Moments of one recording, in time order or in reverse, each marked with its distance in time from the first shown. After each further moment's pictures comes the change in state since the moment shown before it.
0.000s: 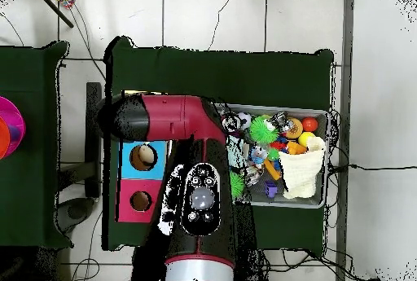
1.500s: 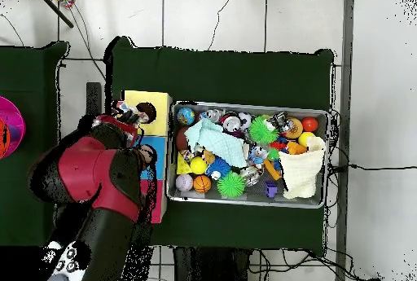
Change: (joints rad) arm 0.433 0.060 -0.426 0.083 0.127 -0.289 0.381
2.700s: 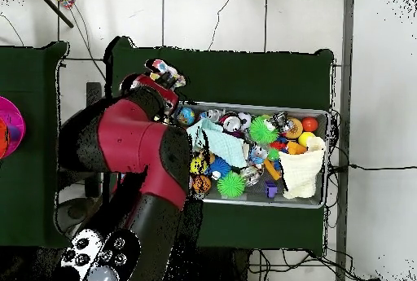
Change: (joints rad) arm -0.135 -0.003 -0.071 -0.114 0.051 -0.009 0.004
